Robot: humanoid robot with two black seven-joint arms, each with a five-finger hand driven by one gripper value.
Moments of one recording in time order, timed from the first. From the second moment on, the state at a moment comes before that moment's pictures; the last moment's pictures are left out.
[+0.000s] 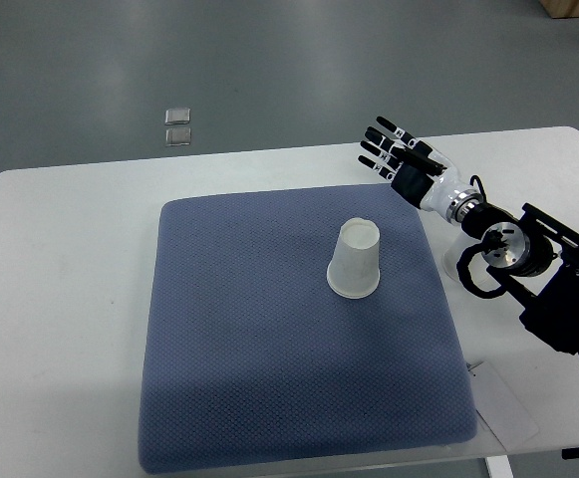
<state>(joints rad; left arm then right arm) -0.02 0.00 -0.07 -0.14 -0.04 0.06 -0.01 0.68 -0.19 0.82 0.81 -0.05 0.16 0.09</state>
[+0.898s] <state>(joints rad) -0.02 0.00 -0.07 -0.14 -0.04 0.06 -0.01 0.73 -0.20 0.77 0.81 -0.05 0.17 0.09</state>
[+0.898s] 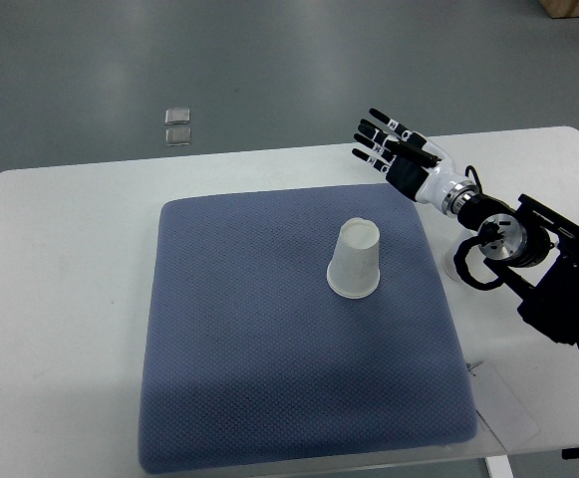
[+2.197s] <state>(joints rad) -0.02 0.00 -0.07 -0.14 -0.04 0.06 -0.01 1.49 -0.69 -0.25 0.94 -0.89 0.57 -0.09</state>
